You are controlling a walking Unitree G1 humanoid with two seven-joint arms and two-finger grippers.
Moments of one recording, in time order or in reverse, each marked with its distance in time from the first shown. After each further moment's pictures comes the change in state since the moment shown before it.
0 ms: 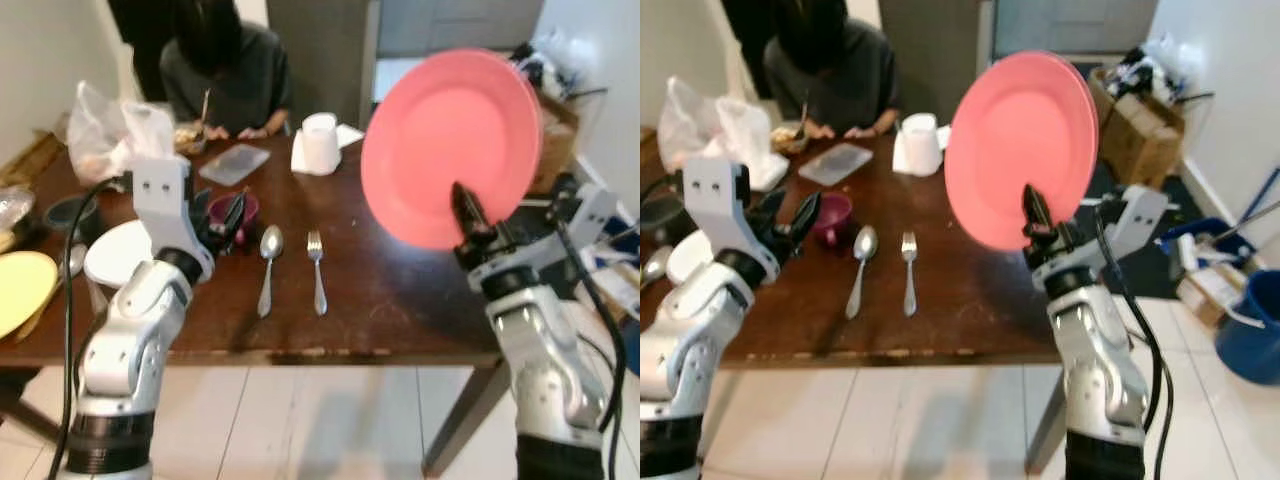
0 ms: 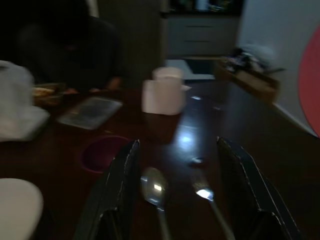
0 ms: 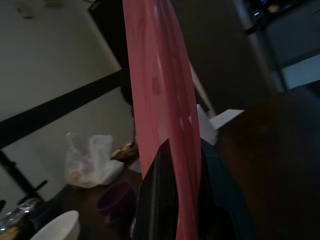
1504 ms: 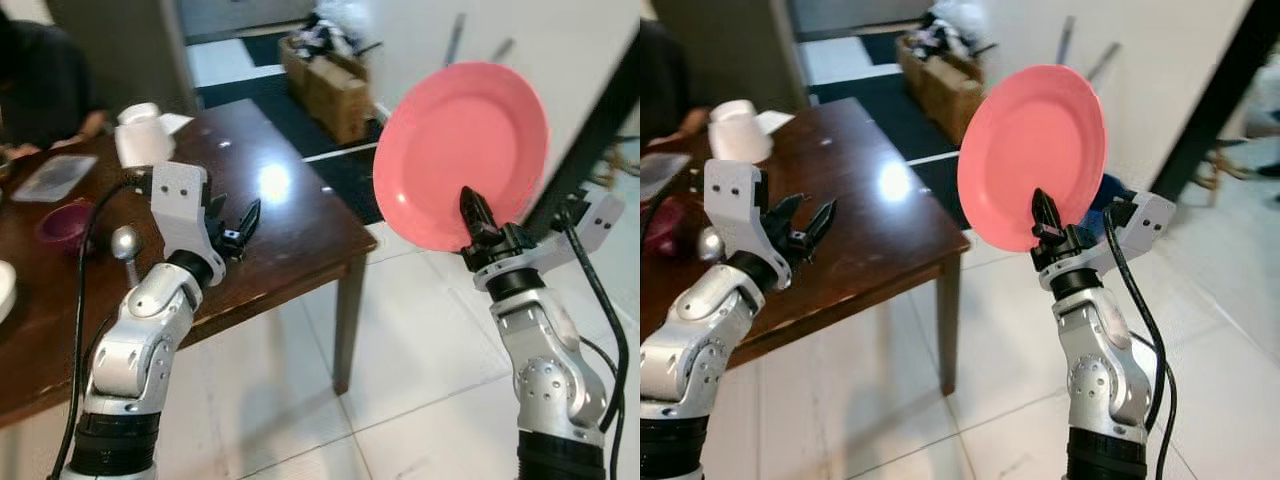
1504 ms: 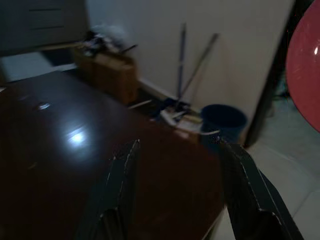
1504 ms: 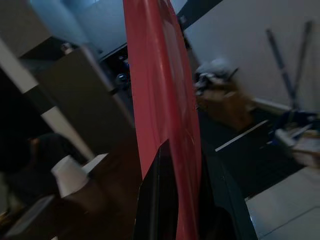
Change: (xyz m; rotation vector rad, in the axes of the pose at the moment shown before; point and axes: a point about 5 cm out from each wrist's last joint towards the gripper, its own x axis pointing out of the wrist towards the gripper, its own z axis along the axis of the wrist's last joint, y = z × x) left arm 0.002 -0.008 -0.004 0.025 0.016 -0.036; right arm 0.001 -0.007 0.002 0.030 -0.008 -0.041
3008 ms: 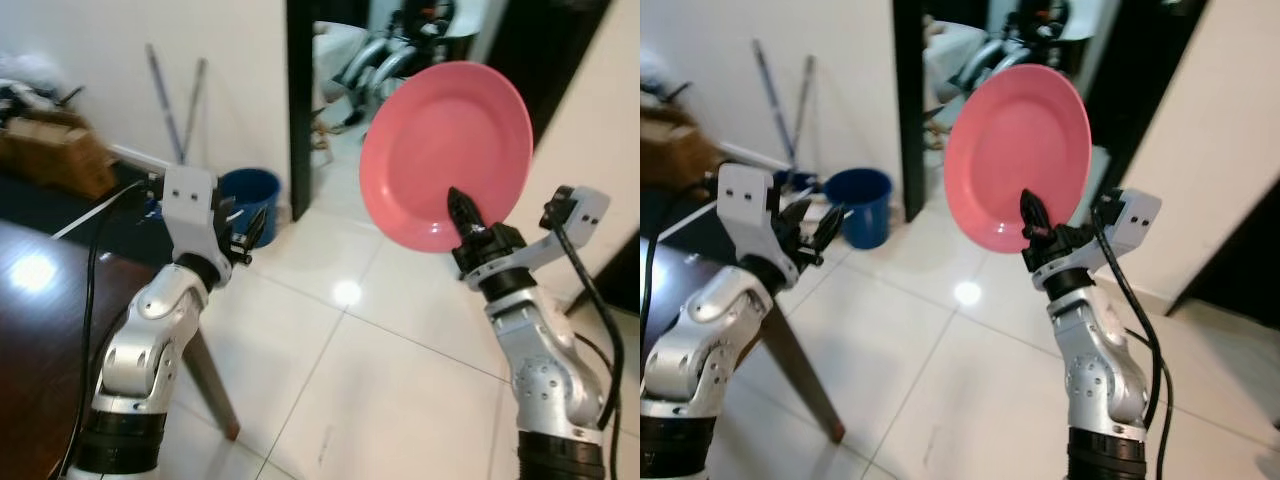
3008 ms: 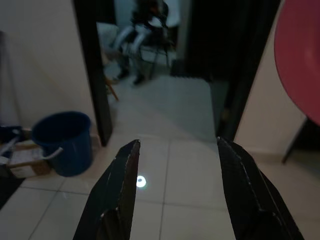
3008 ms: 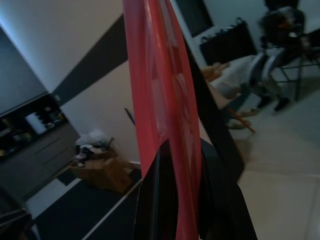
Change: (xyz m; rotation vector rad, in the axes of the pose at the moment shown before) left arm -0.002 0.000 -0.024 -0.004 0.073 -0.024; right arm 0.000 0.009 -0.012 -0.007 0.054 0.058
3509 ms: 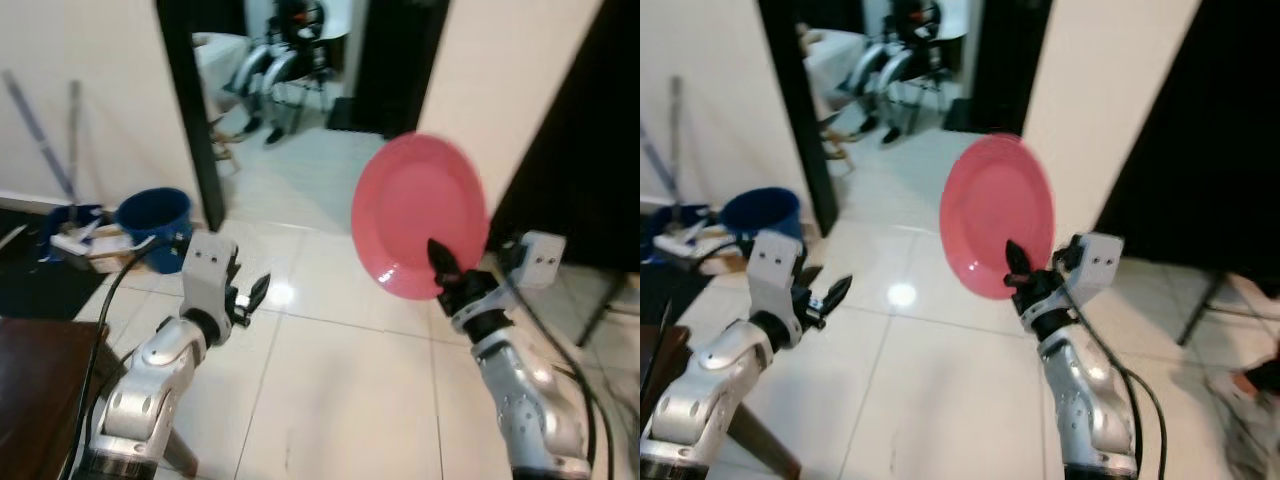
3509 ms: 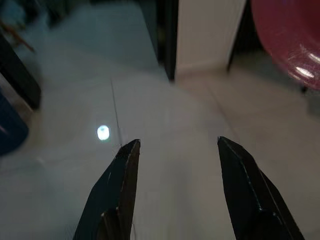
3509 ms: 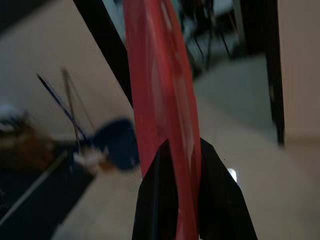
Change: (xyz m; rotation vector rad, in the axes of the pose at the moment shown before) left arm -0.031 -0.002 -0.082 0.066 0.300 -0.071; right arm -0.039 -0.026 -0.070 -0.127 0.273 -0.063
